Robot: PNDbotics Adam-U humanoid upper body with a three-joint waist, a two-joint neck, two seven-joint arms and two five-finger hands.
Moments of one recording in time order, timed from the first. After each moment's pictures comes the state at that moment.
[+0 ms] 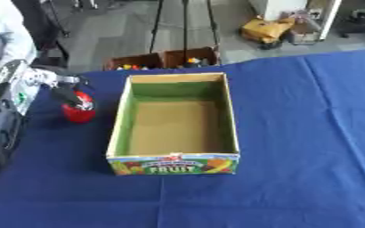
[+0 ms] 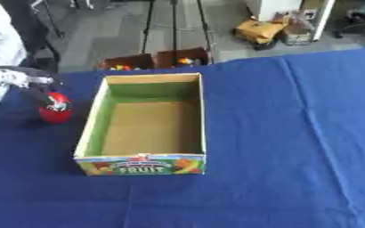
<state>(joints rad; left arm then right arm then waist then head) -1.24 0.58 0.10 -0.59 -1.17 -0.29 -0.82 -0.23 -0.42 -0.26 -1.98 0.15 -0.76 -0.47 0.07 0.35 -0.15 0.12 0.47</state>
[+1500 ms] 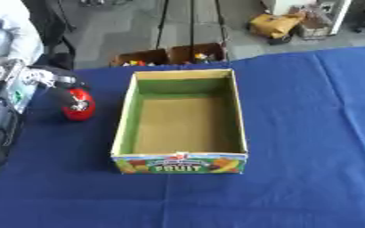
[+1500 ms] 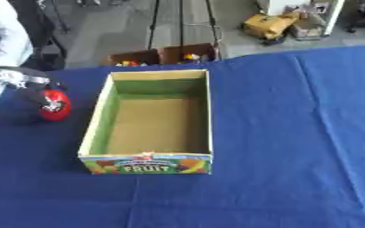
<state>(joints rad) -1.25 0.60 0.10 -0.55 -1.12 -0.28 -0.82 -0.23 -0.41 -0.26 -1.98 0.16 -0.74 -0.49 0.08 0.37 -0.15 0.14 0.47</state>
